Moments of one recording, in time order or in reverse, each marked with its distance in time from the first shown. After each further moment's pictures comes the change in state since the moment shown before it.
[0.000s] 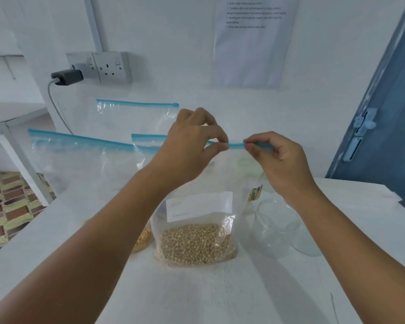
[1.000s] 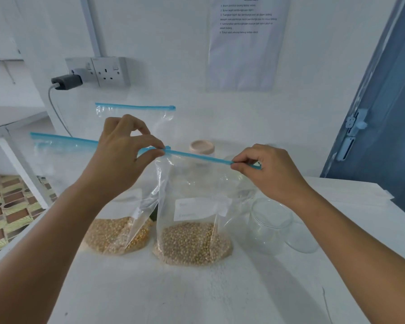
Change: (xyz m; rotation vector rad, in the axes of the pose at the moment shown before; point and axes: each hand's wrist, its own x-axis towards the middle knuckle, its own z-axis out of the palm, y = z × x) left_hand -0.055 -0.069 -0.044 0.211 0.100 -0.113; right_hand -0.001 0.000 -0.011 -0.546 -0.217 -0.149
